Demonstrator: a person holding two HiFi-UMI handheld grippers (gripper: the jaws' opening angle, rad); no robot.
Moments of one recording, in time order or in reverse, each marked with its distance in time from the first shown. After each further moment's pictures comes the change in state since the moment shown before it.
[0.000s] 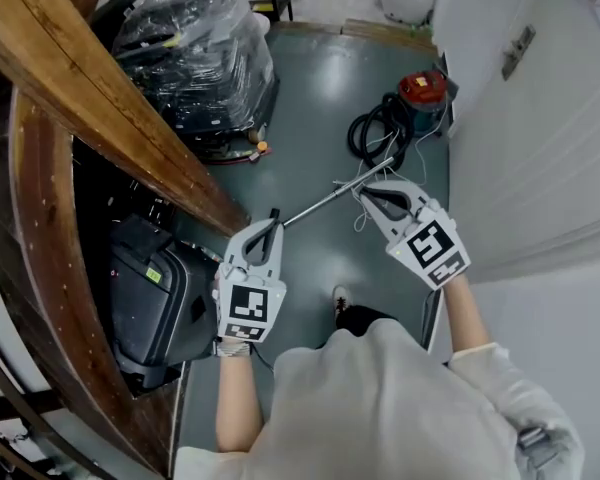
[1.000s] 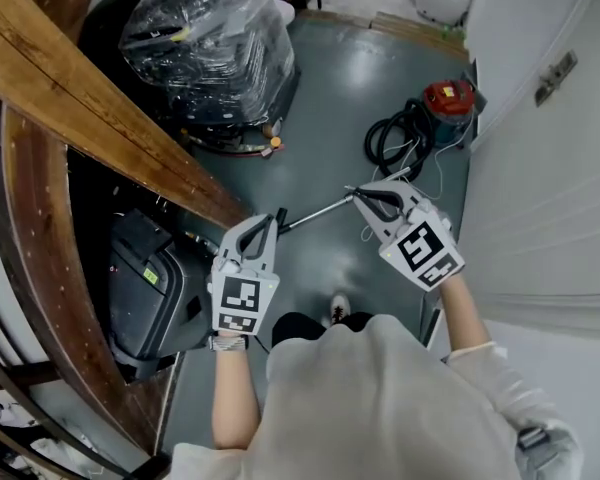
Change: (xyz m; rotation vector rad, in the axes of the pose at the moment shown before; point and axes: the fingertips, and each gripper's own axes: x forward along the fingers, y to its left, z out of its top) left arm 0.088 0.041 -0.001 -0.093 0.099 0.093; right arm 0.068 -0.073 -0.018 -0.051 0.003 0.143
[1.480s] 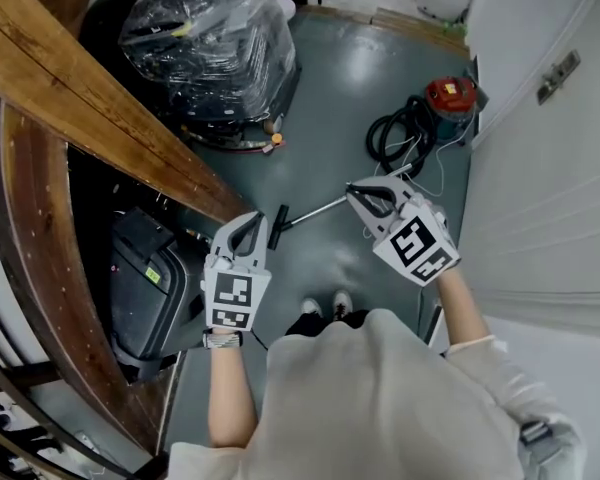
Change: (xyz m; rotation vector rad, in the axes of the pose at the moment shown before) left arm -0.005 0.033 -0.019 -0.006 0.033 0.028; right arm 0.028 0.010 0.011 -0.024 0.008 0.024
